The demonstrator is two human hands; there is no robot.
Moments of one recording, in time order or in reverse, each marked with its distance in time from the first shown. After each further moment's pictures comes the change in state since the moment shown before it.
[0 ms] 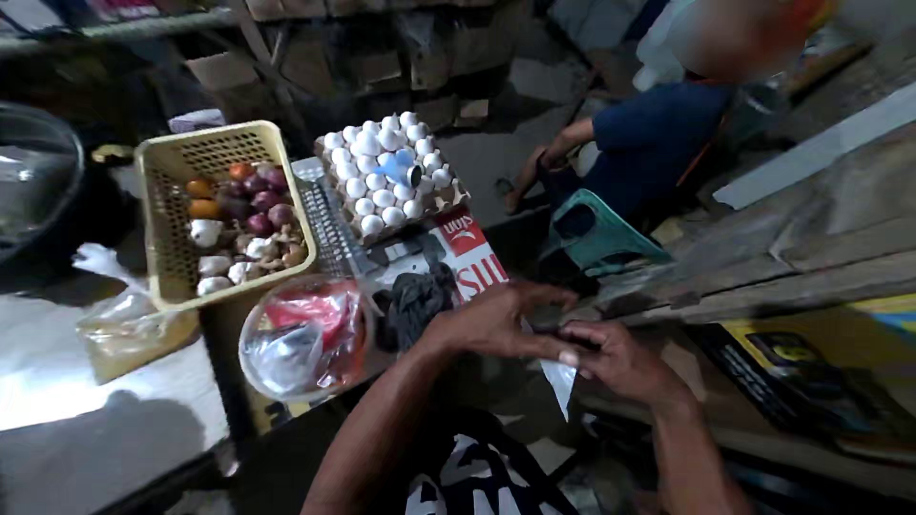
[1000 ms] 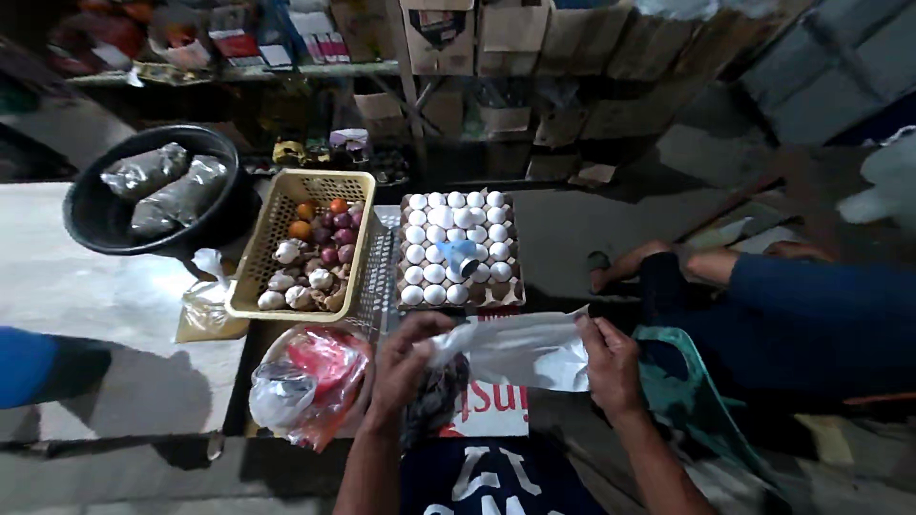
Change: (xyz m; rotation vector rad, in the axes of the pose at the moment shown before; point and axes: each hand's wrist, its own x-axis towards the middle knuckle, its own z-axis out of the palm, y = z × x) left_hand -0.002 -0.077 -0.079 -0.096 1.182 -0.143; right_hand 0.273 0.046 -0.081 0.120 0.352 -0.178
